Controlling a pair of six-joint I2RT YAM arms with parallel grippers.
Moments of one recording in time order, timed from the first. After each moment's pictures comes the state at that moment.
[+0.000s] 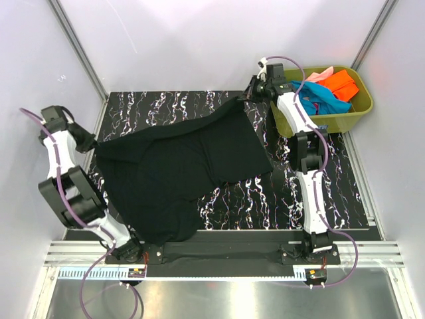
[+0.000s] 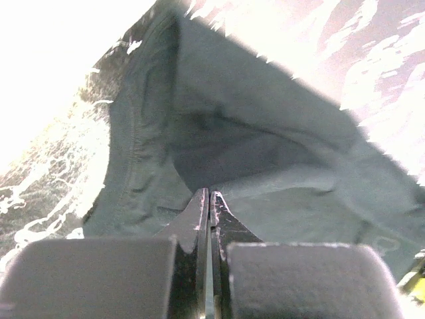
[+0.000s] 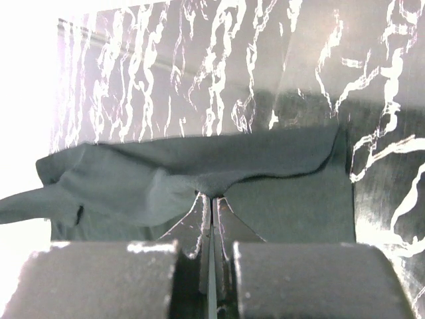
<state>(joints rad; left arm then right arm) 0.54 1.66 1.39 -0.71 0.20 -0.45 0.20 2.52 2.41 -0.51 -0.49 0.48</state>
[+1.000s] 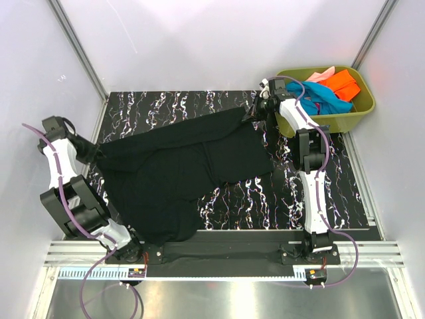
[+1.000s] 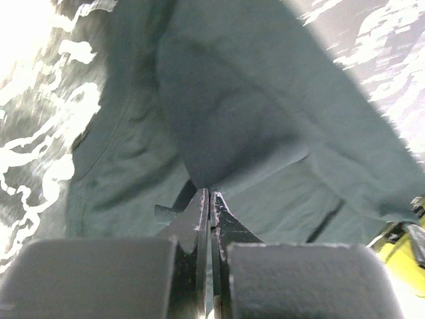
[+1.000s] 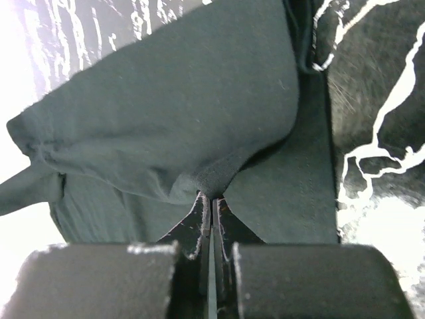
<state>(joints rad) 0.57 1.54 1.30 -0.85 0.27 -0.52 0.16 2.51 2.23 -0.61 -0.58 0.45</state>
